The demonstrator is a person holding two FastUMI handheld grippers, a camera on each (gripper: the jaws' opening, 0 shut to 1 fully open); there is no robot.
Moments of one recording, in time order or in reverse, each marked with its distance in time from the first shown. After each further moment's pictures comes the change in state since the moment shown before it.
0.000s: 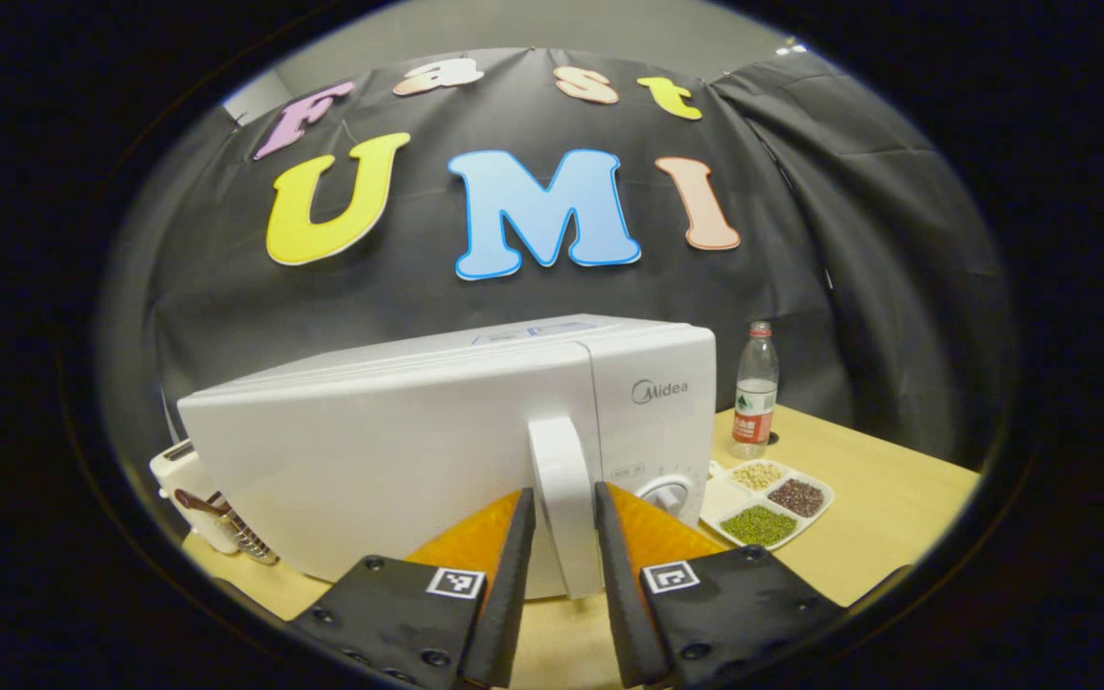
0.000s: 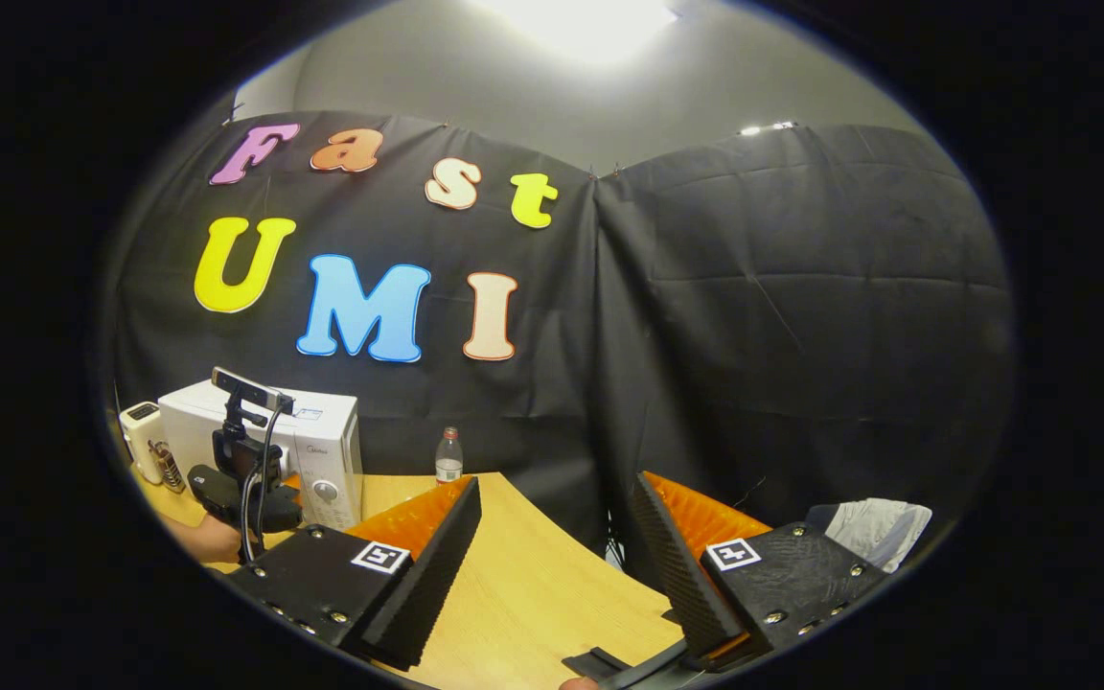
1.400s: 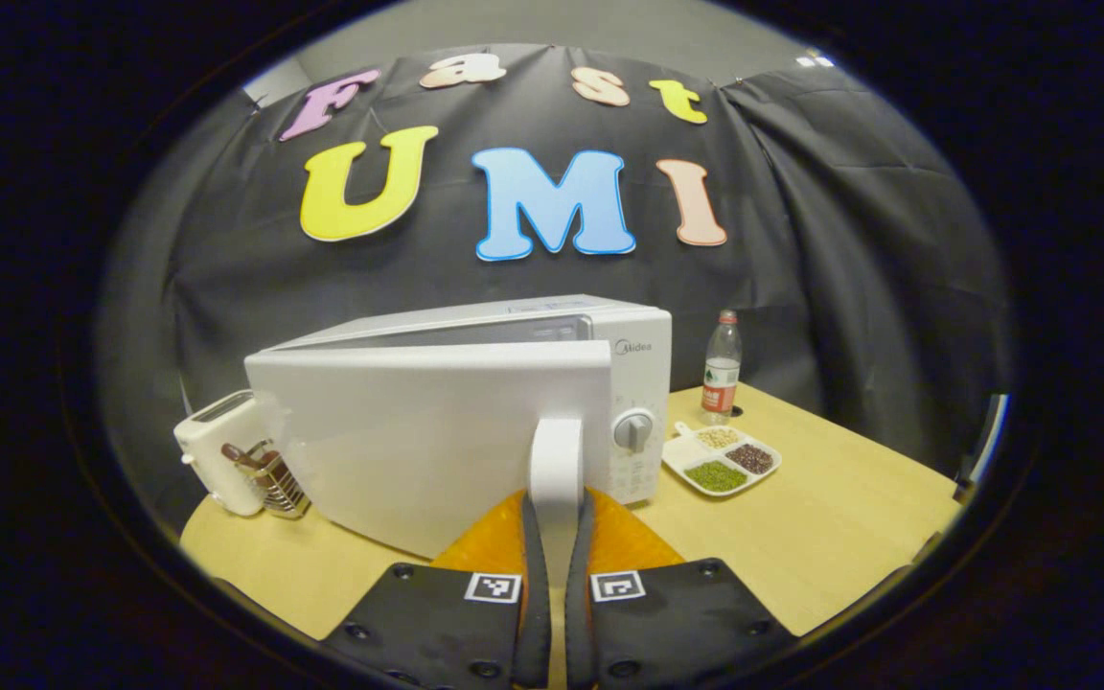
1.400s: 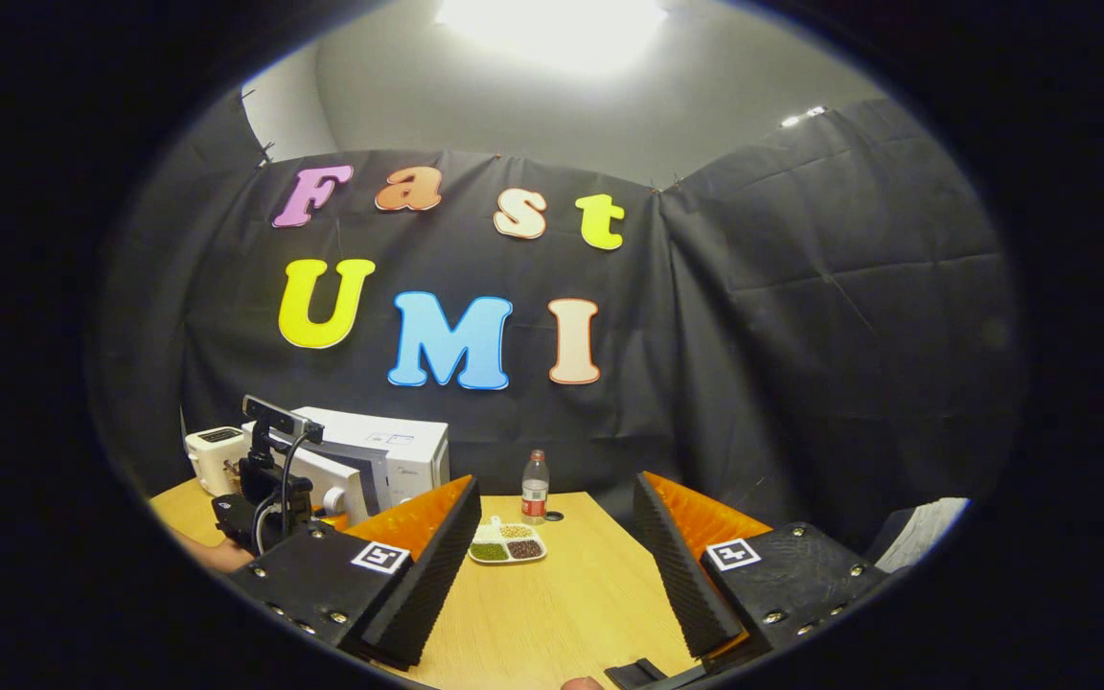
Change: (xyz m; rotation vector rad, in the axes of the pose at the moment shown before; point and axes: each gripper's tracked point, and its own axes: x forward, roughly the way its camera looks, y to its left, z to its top) left arm -0.129 0.015 -0.021 -0.047 0.084 0.007; right arm -0.017 0.027 0.014 0.073 -0.082 0.326
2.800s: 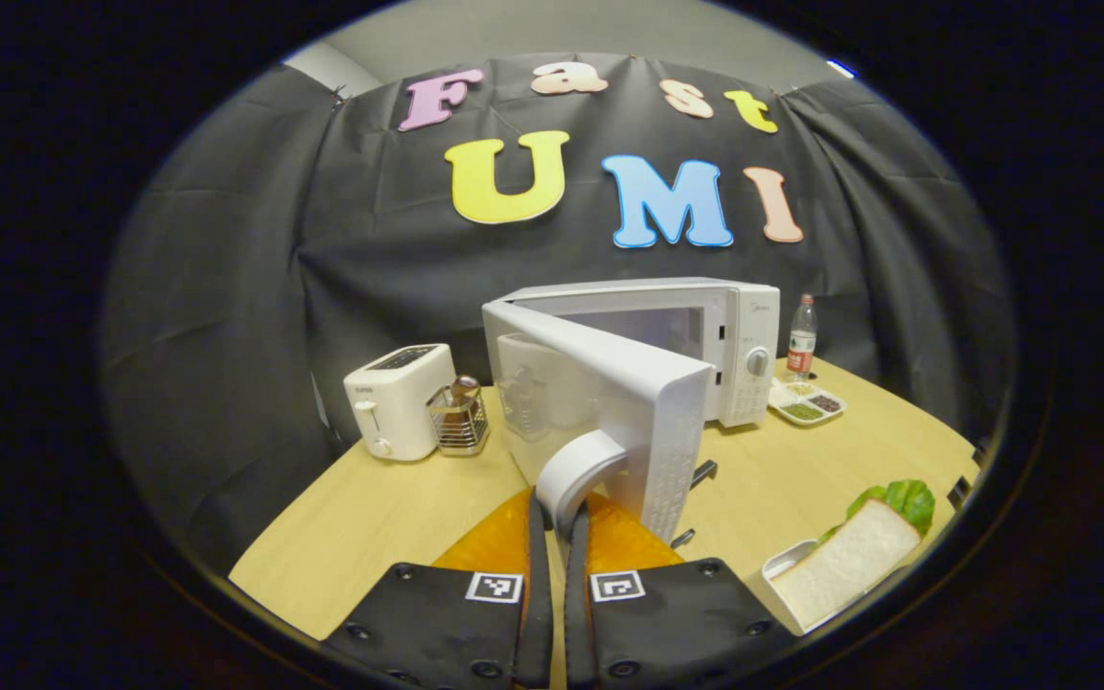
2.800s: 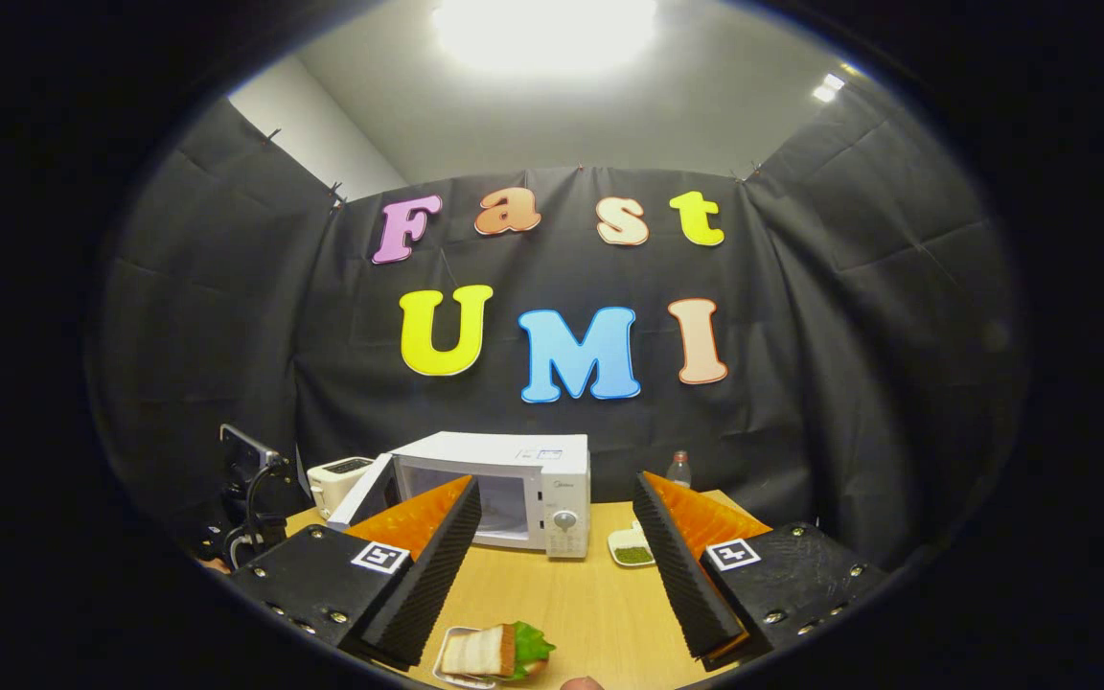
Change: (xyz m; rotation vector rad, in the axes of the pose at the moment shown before) left arm -0.176 0.169 -0.061 -0.044 0.046 0.196; right arm -0.023 0.145 0.009 0.114 -0.035 0.318
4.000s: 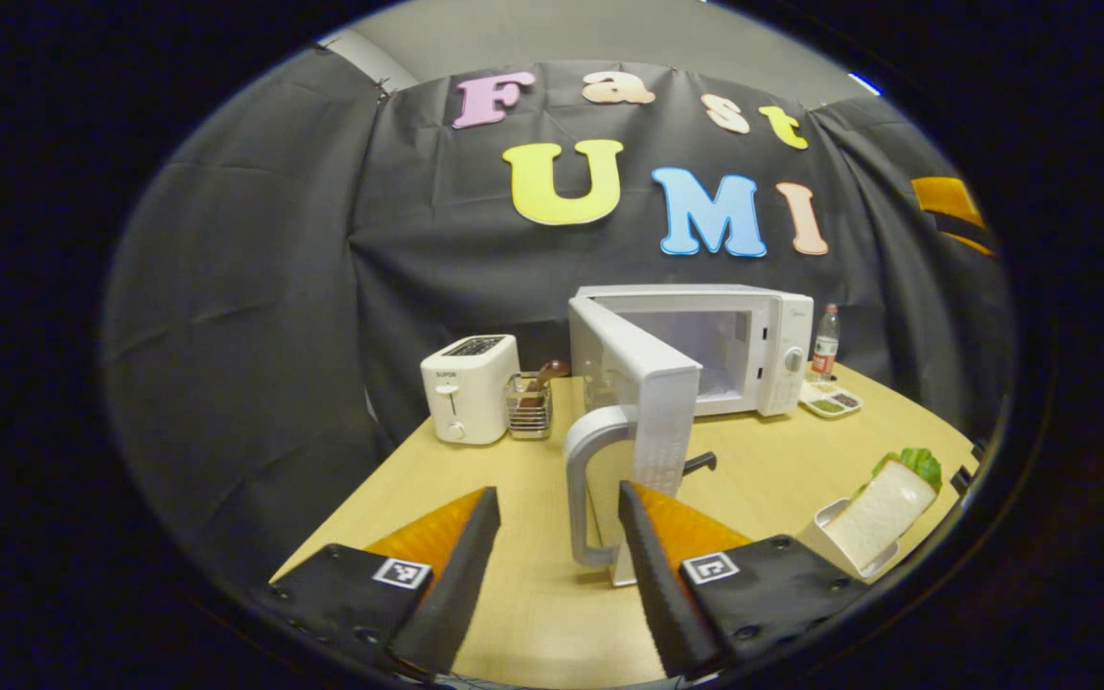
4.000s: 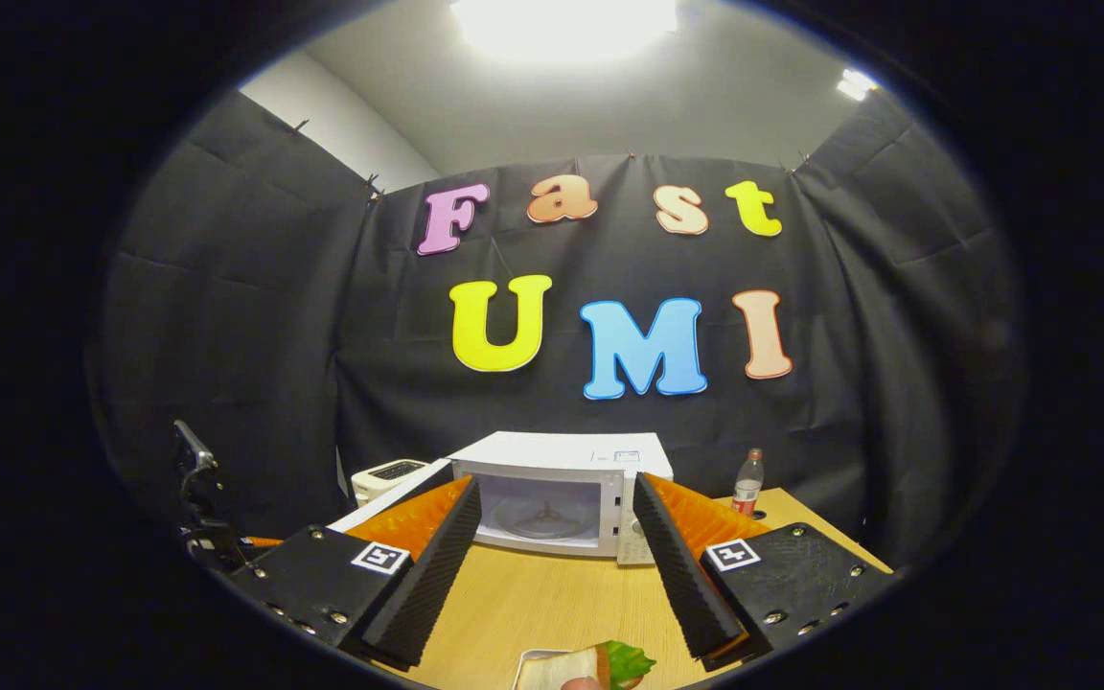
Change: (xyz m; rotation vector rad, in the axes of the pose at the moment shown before) left arm -0.075 0.097 -0.007 -0.046 -0.024 0.099; right arm 0.041 0.078 -0.016 0.000 0.056 0.124
